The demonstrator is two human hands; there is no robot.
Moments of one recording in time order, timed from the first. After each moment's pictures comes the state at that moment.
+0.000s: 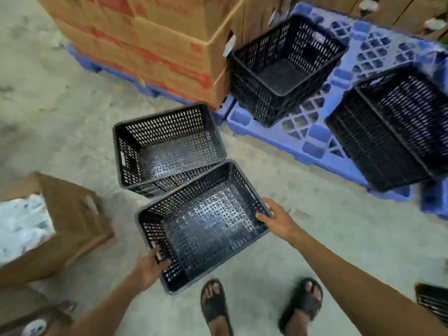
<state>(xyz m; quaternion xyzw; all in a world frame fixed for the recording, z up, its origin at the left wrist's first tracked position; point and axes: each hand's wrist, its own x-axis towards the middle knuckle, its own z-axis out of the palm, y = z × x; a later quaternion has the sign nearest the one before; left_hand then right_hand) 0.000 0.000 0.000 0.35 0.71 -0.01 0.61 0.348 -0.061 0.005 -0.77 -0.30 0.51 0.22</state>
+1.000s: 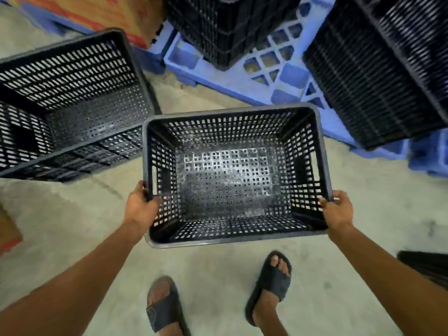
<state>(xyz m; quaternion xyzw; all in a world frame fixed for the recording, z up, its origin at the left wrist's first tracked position) 0.226 0.032 -0.189 0.51 0.69 0.05 0.51 0.580 -0.198 -0.201 -0.91 0.06 0.27 0.32</state>
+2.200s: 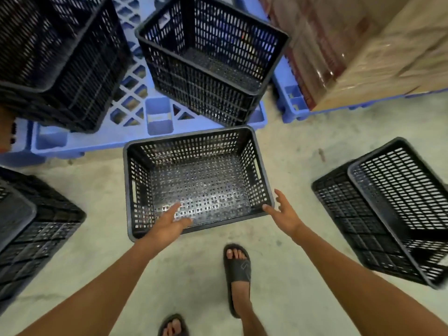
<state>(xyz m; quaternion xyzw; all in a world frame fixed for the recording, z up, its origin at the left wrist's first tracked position) 0.449 -0.105 -0.092 0.69 0.39 -0.28 0.55 0.597 -0.377 -0.116 -0.84 0.04 0.35 0.40</state>
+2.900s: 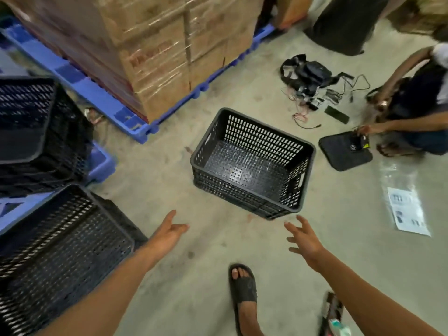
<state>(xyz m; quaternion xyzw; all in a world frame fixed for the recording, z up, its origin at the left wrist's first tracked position) 0.629 -0.472 -0.054 0.75 0.18 -0.42 0.48 0.538 -0.815 -0.066 -0.66 0.46 0.17 0.57</state>
